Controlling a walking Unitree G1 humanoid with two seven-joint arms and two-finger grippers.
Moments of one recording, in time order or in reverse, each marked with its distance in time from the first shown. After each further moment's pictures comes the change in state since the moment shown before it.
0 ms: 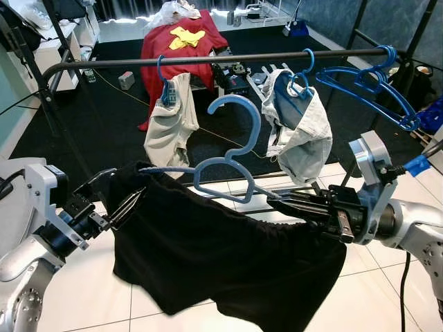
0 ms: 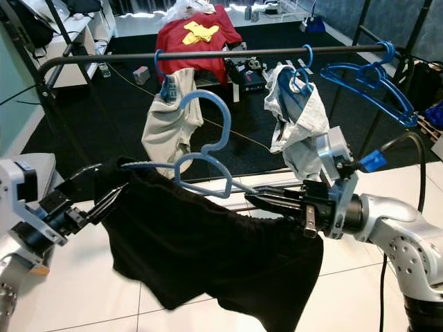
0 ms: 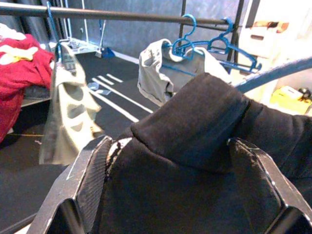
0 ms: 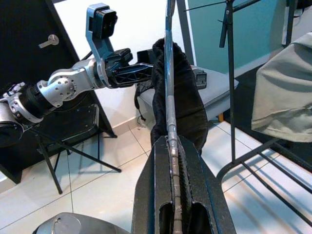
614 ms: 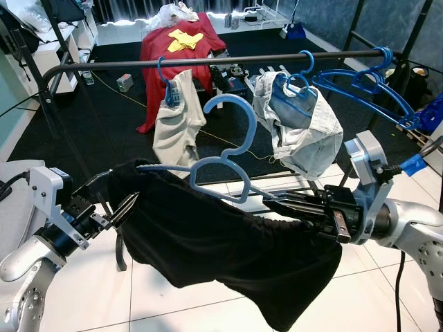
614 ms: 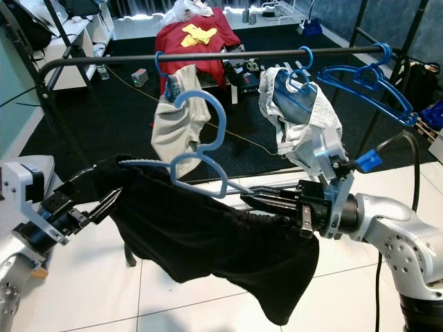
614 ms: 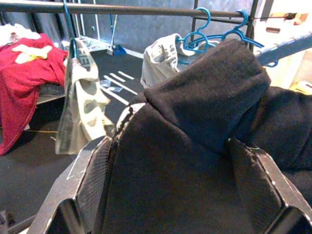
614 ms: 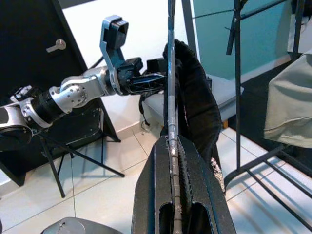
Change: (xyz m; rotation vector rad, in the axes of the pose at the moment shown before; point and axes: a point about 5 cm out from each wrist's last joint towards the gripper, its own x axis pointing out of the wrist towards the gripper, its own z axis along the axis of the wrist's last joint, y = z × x) left arm -0.001 0.006 -0.006 0.029 0.019 0.048; right arm 0.005 0.001 0.003 0.002 -0.027 0.033
